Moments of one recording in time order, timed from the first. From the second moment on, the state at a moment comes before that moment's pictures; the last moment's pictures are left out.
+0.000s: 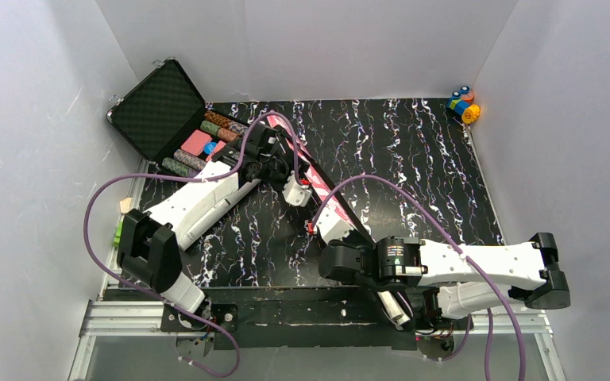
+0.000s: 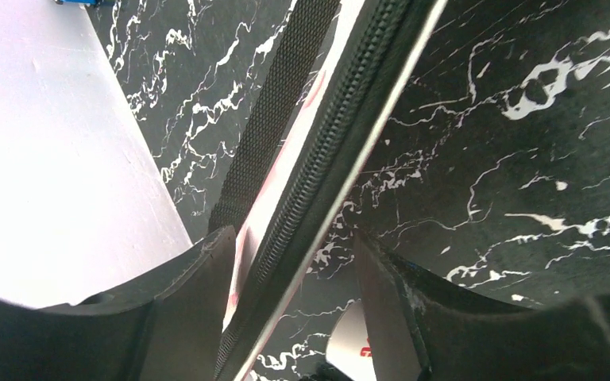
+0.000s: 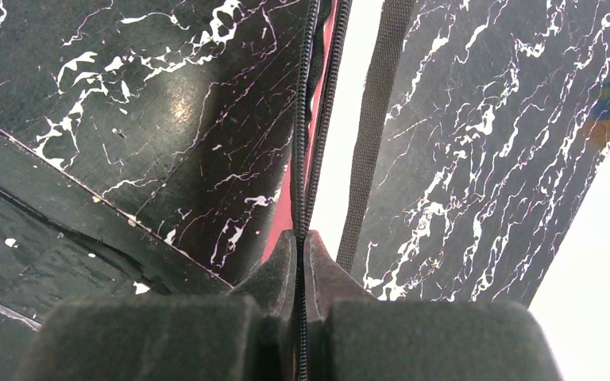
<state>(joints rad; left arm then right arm) -0.54 1.54 1.28 -0.57 0.62 1.66 1.53 1.19 1.10 -1.01 0.80 0.39</state>
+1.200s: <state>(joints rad) -0.61 1.10 1.25 -0.60 0.20 1.43 1.32 1.11 1.21 -0.95 1.01 0.74</state>
